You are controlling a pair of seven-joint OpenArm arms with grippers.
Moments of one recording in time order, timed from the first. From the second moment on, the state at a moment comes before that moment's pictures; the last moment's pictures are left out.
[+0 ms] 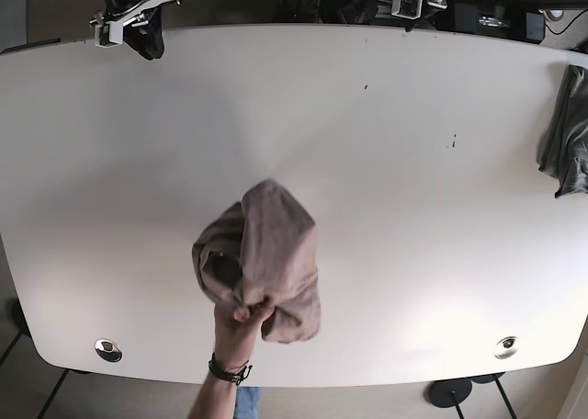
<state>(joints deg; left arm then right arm) 59.4 3.3 -3.8 112.2 5.0 -8.7 2.0 -44.6 12.1 18.0 94.7 19.9 30.8 3.2</state>
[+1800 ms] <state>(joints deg) 18.4 3.2 -9.0 94.8 5.0 -9.0 15.0 -19.7 8.5 -4.6 99.6 -4.5 31.6 -17.8</state>
